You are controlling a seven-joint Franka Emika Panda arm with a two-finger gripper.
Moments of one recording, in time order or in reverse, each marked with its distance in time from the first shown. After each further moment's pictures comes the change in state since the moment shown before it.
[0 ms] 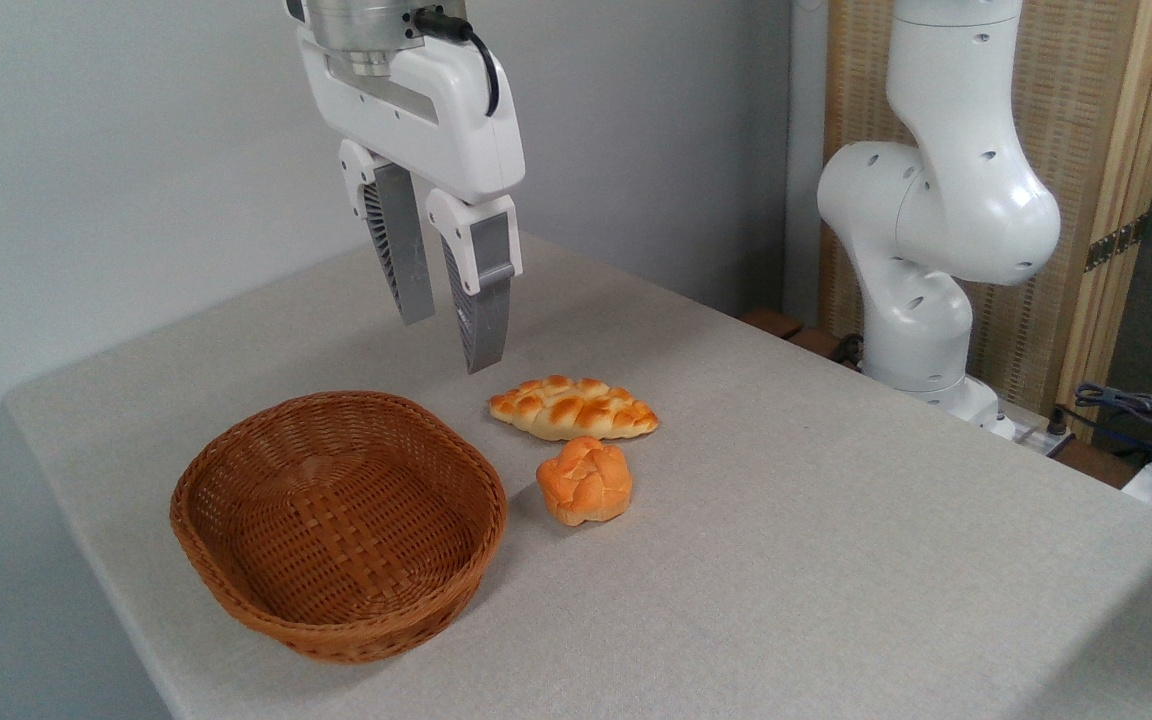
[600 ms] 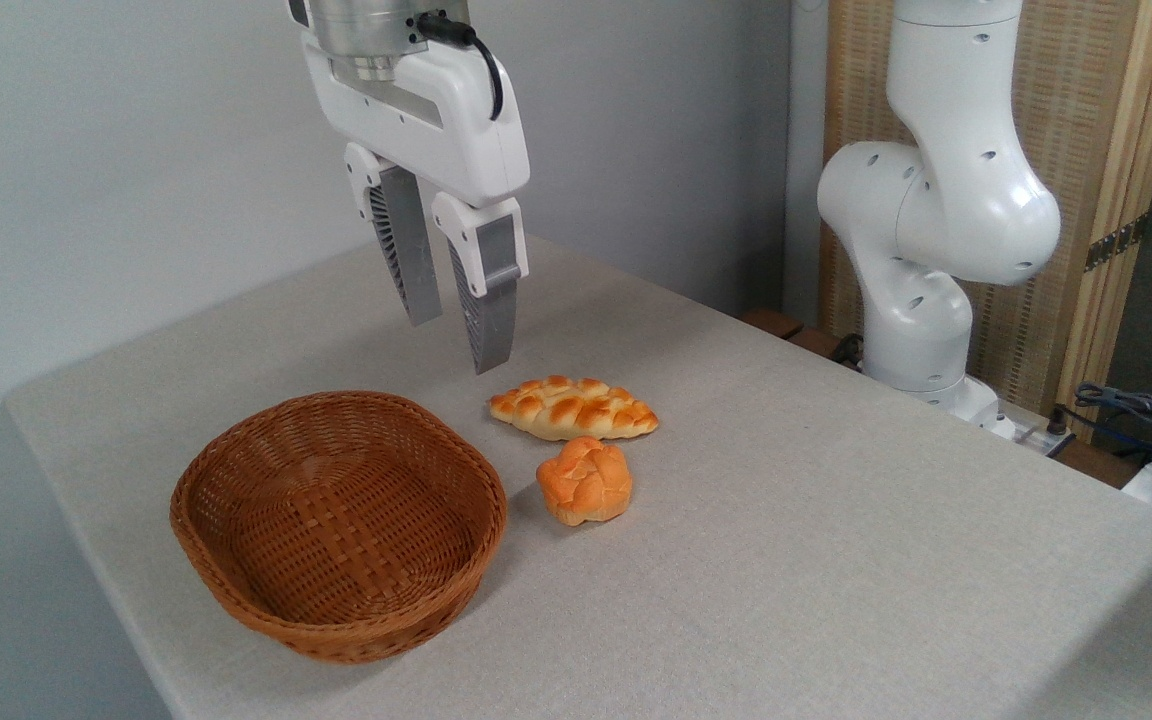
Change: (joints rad) arm 0.000 -0.002 0.000 -0.008 0.000 -0.016 0.000
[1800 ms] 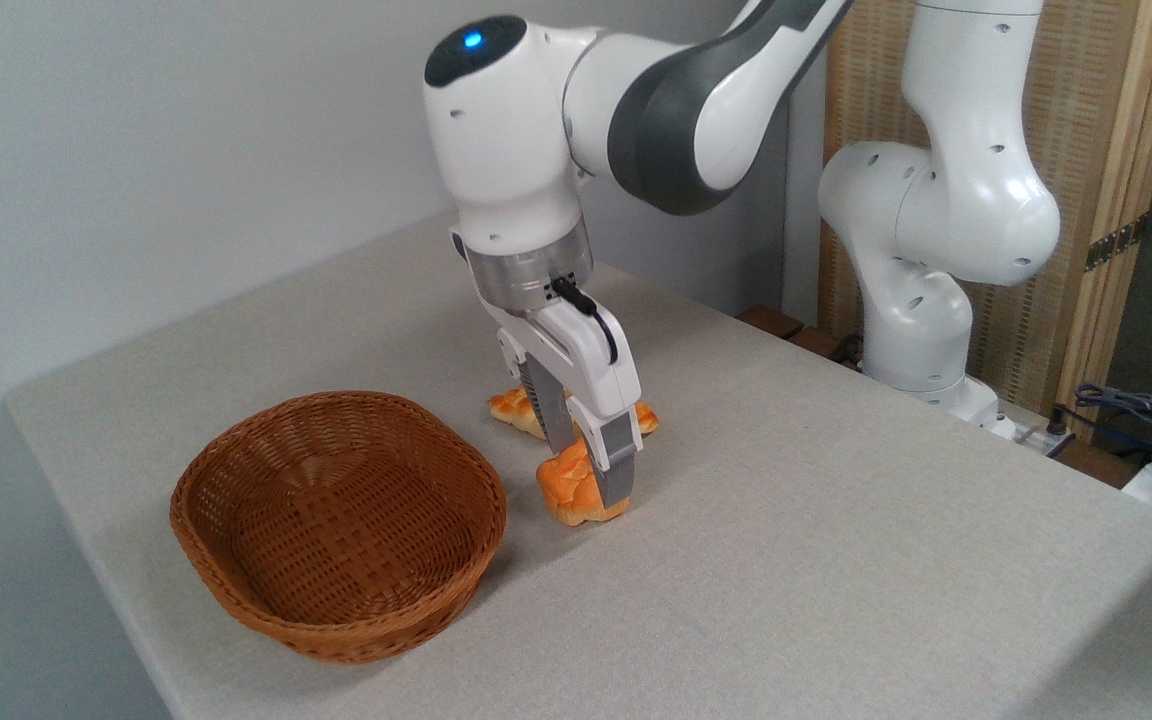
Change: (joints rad) arm -0.013 -0.171 -0.009 -0.661 0.000 0.363 0.119
